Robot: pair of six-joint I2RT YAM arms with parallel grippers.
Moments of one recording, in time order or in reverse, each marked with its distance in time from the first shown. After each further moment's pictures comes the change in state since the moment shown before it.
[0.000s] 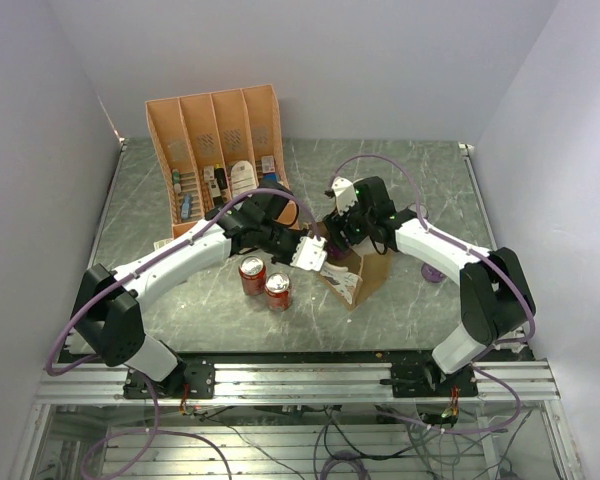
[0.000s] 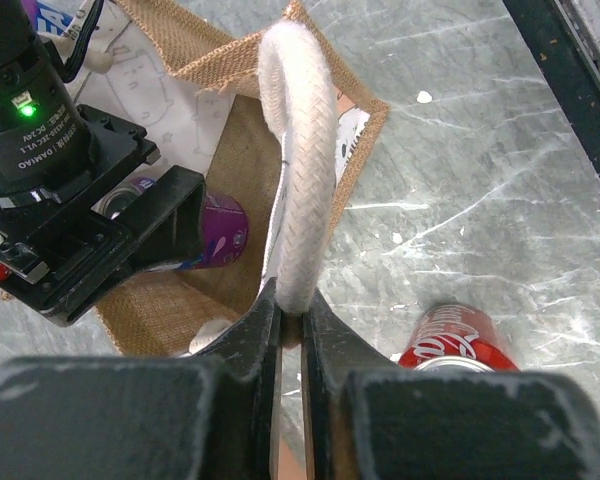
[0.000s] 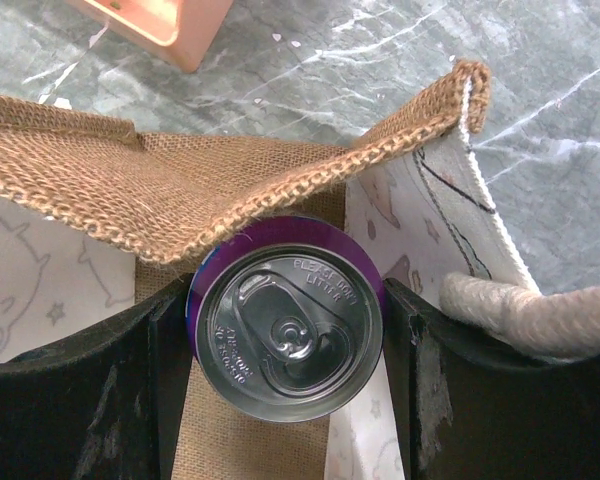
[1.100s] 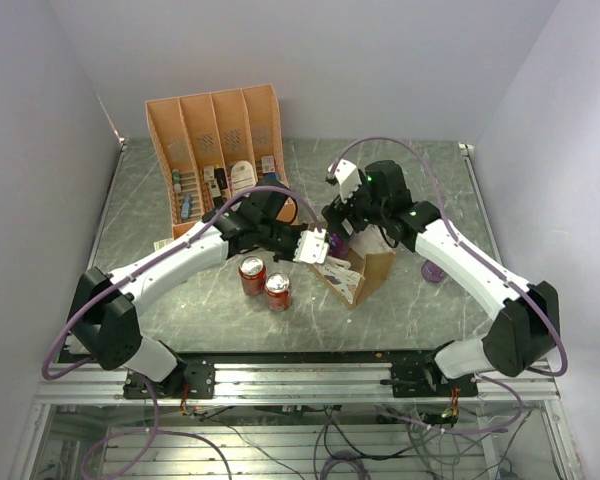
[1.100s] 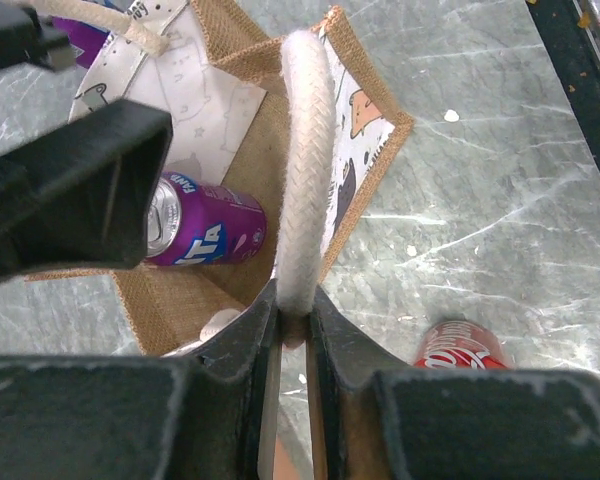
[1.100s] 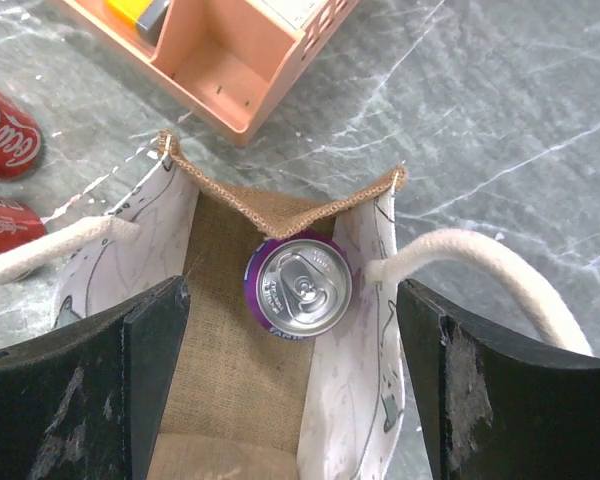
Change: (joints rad) left arm 0.000 -0.020 -0.019 0.087 -0.026 -0.126; right arm 0.048 -0.179 0.131 -0.159 -0.024 -0.099
